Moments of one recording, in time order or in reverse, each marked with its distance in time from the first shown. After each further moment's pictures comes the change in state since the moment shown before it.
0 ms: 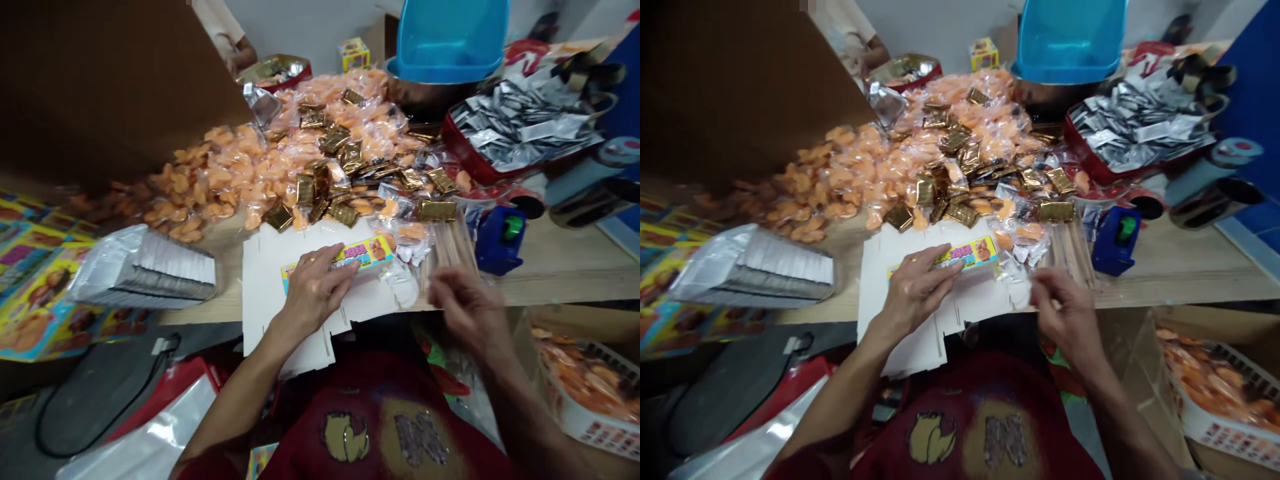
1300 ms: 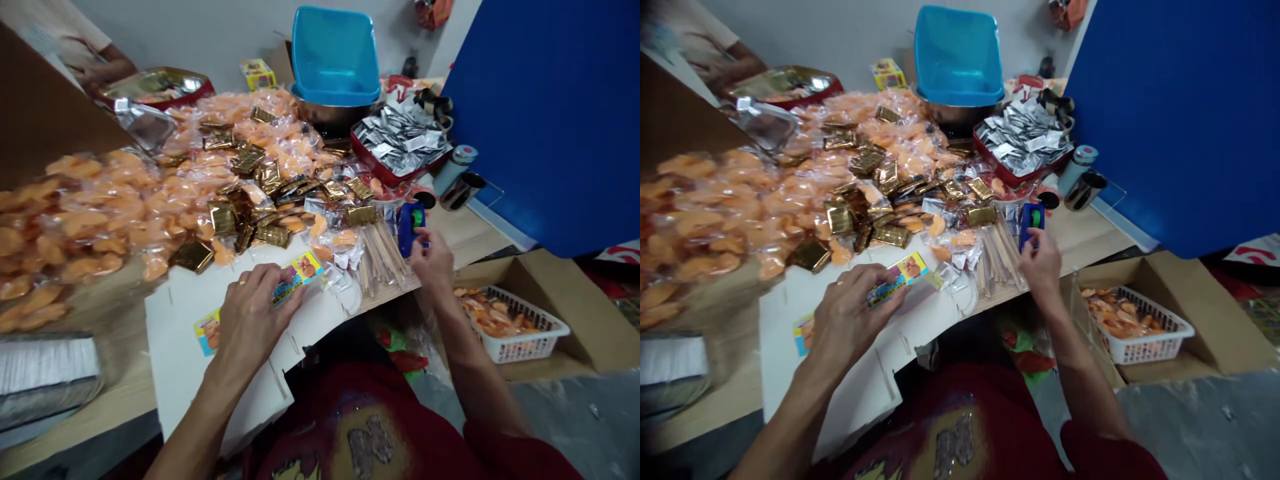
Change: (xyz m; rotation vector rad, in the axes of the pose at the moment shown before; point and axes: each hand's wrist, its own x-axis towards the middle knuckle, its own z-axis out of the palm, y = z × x) left_hand 0.036 0.005 0.007 0.008 -0.134 -0.115; right_hand 0.056 0.051 -0.052 -0.271 0.490 0.303
